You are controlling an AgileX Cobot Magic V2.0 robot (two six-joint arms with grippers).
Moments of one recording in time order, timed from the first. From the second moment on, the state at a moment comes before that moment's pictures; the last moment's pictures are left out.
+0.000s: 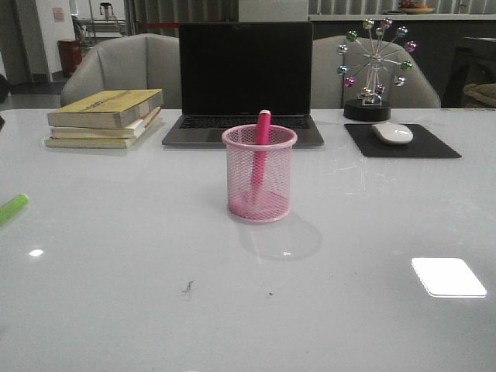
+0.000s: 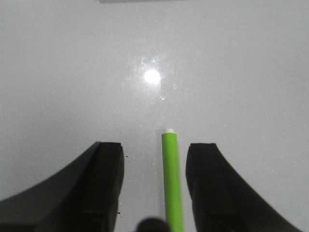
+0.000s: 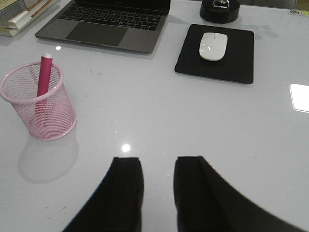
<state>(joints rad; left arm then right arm) -0.07 1.59 -1.00 0.03 0.32 0.06 -0.08 0.78 -0.53 0.76 0.32 -0.77</state>
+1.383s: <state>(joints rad) -0.07 1.84 -1.02 -0.08 0.44 0.09 -0.08 0.78 -0.53 0.76 0.32 -0.77</state>
